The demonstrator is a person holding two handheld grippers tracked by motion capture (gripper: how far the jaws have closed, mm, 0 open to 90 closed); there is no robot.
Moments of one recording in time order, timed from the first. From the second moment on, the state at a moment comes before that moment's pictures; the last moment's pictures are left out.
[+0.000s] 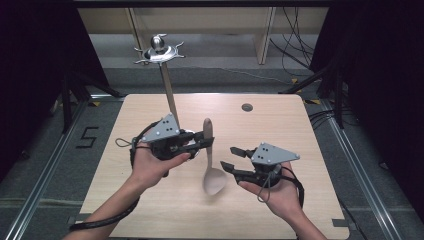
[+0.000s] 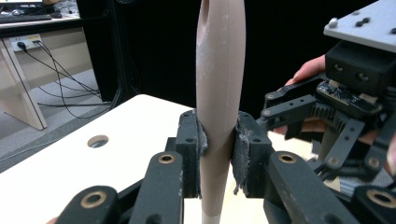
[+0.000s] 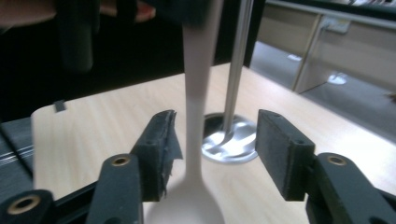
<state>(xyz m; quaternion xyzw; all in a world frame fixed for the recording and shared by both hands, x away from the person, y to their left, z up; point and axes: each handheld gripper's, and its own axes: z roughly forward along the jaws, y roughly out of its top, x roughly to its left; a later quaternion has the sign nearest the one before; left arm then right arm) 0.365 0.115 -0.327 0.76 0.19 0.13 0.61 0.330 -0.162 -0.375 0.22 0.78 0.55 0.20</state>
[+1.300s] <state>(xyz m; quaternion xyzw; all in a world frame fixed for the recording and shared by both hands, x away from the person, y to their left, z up) 0.410 0.201 -0.276 0.75 0.16 0.11 0.63 0.332 -0.233 -0.431 0.35 0.79 0.49 0.14</state>
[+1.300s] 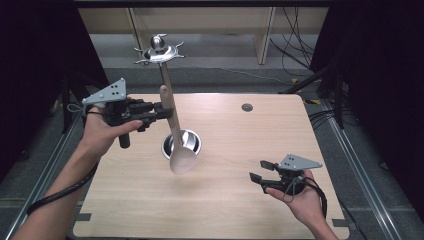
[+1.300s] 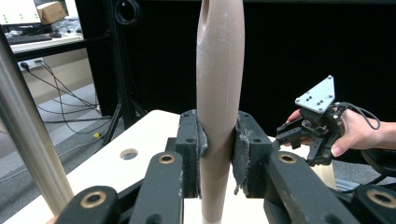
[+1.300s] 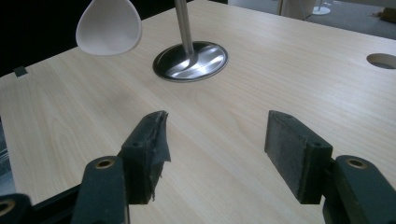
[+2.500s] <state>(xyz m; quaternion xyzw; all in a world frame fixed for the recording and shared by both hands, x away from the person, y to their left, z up) 0.443 0.206 -0.251 0.75 0.16 0.07 0.64 0.334 -0.233 -0.433 0.34 0.78 0.50 0.14</state>
